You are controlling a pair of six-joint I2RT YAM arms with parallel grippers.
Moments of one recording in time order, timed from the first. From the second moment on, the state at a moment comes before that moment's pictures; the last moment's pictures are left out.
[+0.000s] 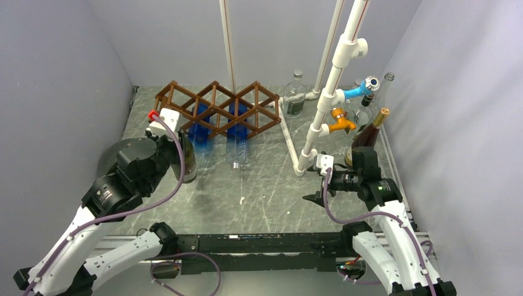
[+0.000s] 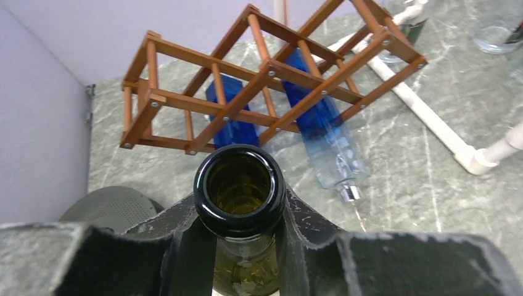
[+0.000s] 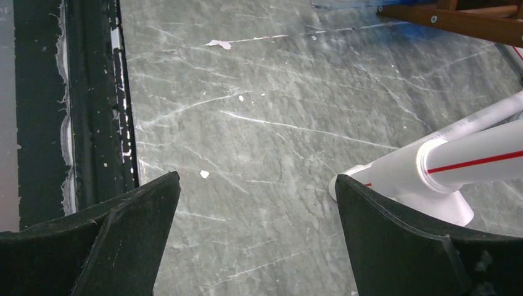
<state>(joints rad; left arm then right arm) -0.76 0.73 1.18 -0.69 -0.52 -0.04 0.18 0.70 0.69 -0.78 -0.95 -0.83</state>
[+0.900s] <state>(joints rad) -0.18 0.99 1.36 -0.47 -0.49 0.09 0.18 0.68 0.69 -0.78 -0.95 -0.84</state>
